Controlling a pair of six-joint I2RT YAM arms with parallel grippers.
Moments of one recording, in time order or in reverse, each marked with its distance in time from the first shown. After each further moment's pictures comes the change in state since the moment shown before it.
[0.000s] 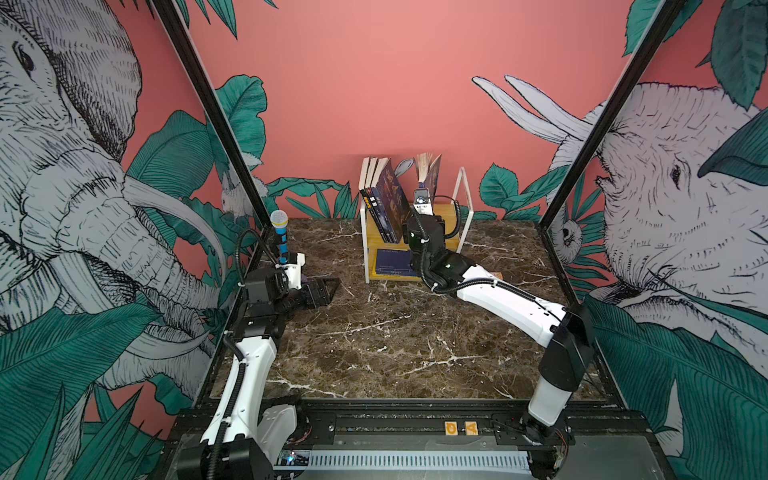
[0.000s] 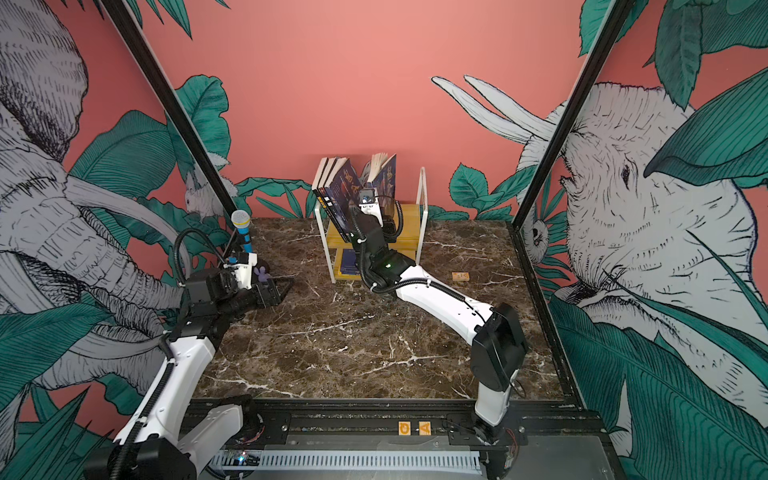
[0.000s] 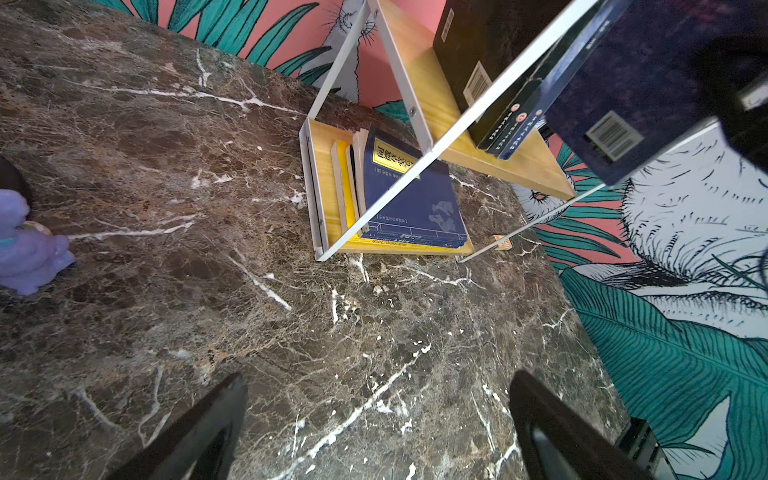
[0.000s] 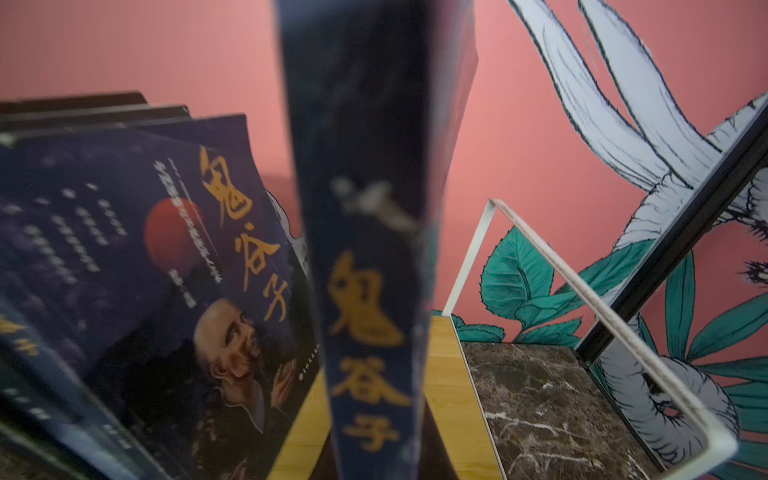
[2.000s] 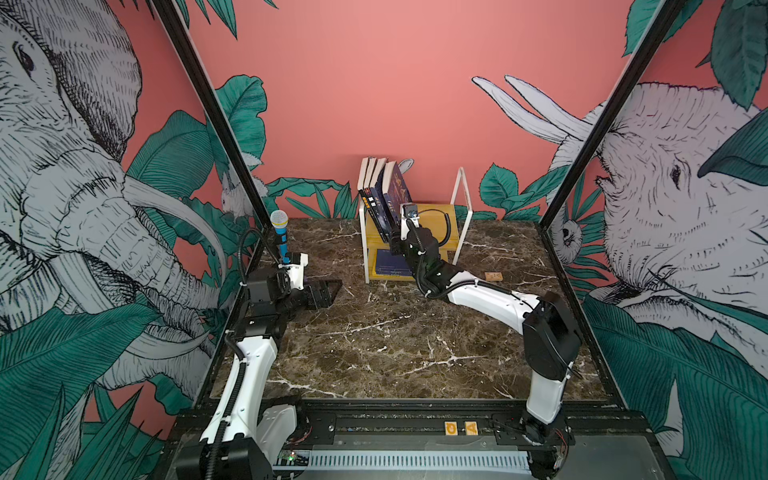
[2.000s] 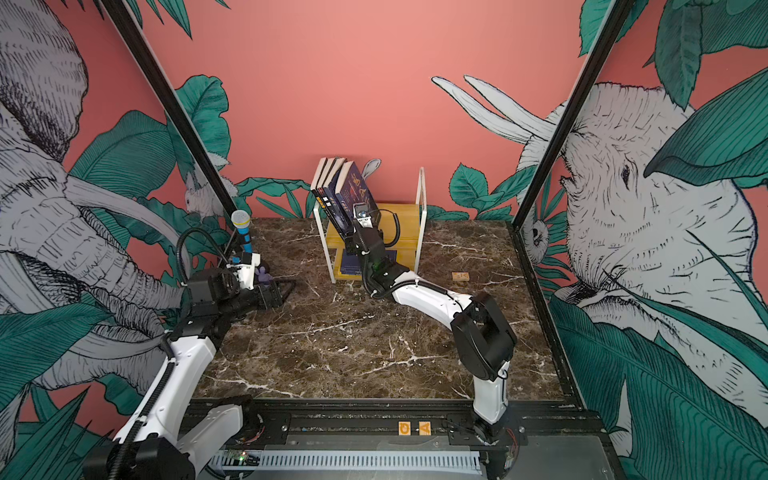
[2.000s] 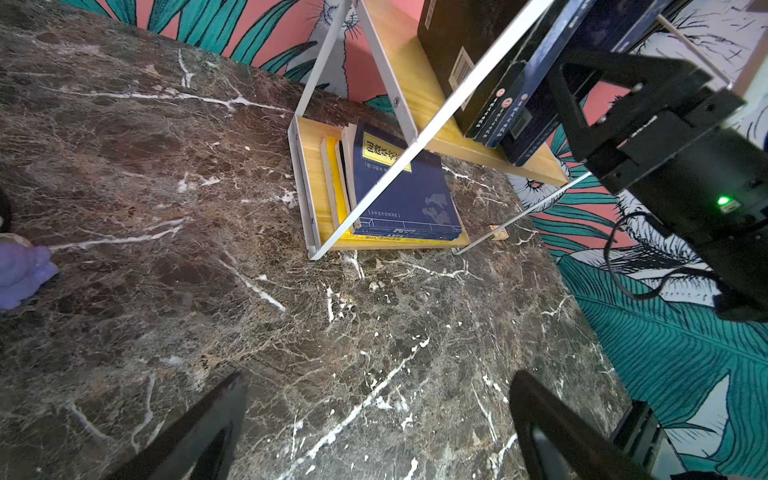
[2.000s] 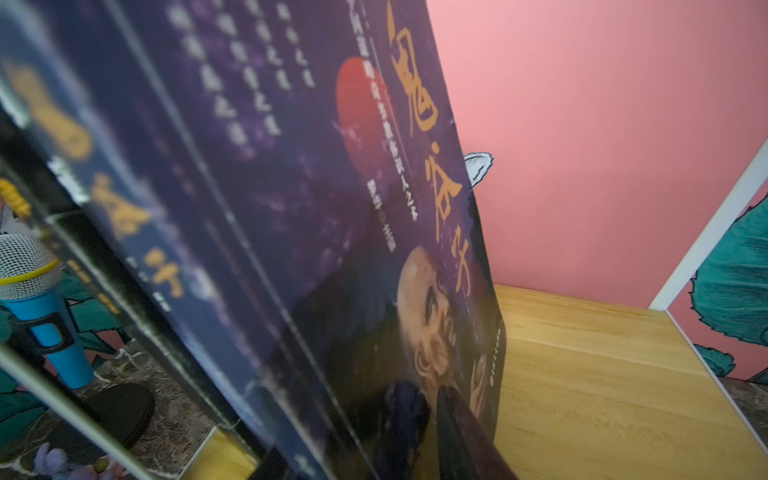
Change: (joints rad) left arm -0.015 0.004 -0.002 0.000 0.014 0.034; right arm -0.032 0.069 -0.172 0.293 -0.454 0.100
